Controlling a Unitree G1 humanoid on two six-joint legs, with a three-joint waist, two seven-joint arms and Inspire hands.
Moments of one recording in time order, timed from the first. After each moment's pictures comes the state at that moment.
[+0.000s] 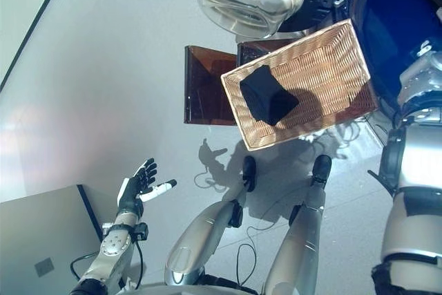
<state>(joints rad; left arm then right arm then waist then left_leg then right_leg) 0.05 0.29 -0.22 0.57 -0.23 -0.35 0.20 -1.41 -0.84 0.15 1.52 0.54 -0.01 -0.57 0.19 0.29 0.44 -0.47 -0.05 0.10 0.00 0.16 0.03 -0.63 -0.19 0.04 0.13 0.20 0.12</state>
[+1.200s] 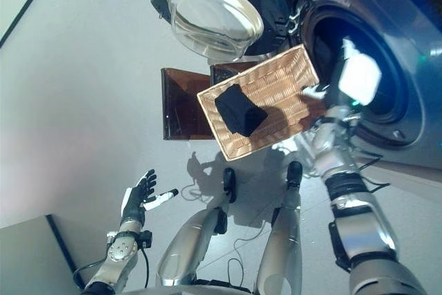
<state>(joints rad) 0.03 0.21 -0.20 0.76 -0.11 -0.36 0.27 -0.66 -0.51 0.25 0.72 -0.53 0.06 -0.67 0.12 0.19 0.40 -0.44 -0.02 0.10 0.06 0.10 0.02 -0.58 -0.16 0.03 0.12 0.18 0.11</state>
